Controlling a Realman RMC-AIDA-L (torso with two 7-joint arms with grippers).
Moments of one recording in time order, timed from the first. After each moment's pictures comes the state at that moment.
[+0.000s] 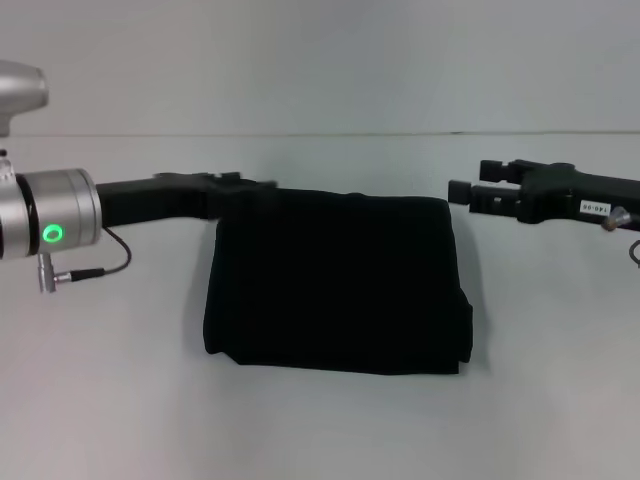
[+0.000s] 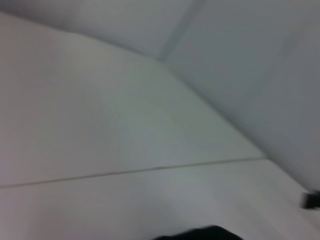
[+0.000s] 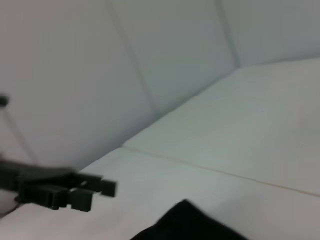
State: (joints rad) left arm -0.66 -2.11 0.61 0.75 2.08 1.34 -1.85; right arm 0.67 2.00 -0.67 -0.53 -1.92 -1.32 1.59
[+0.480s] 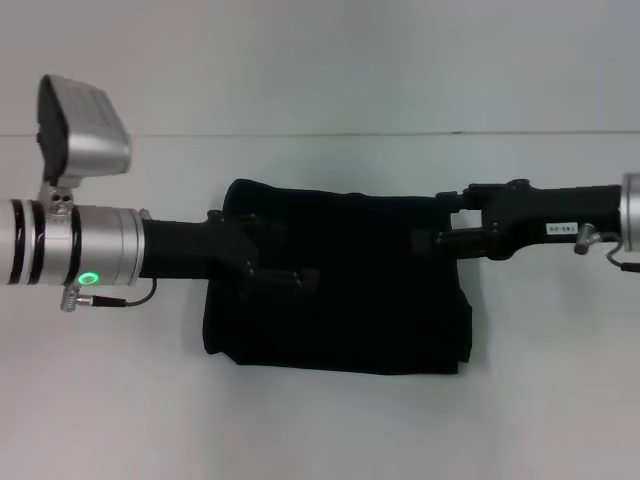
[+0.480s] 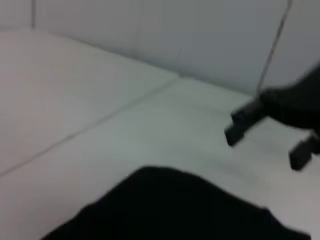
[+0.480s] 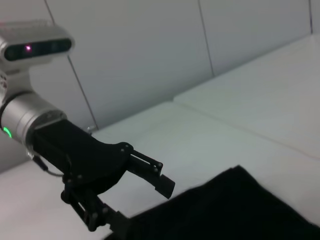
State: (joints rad) left arm -0.68 -2.12 0.72 0.73 2.16 1.40 -1.53; right arm 0.71 2.01 -0.80 -0.63 -2.01 -1.41 1.61
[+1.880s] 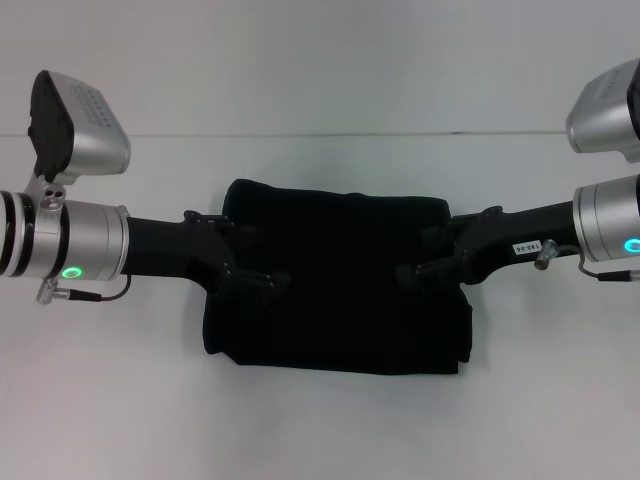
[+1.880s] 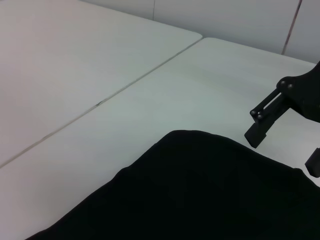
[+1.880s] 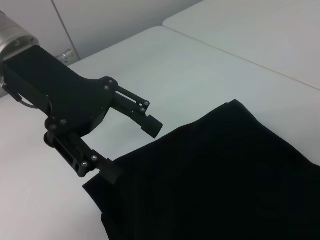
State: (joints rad) left arm -0.68 -2.11 0.74 0.78 2.27 1.35 -1.57; right arm 0.79 2.03 -0.88 -0.63 -2.19 -1.32 1.76
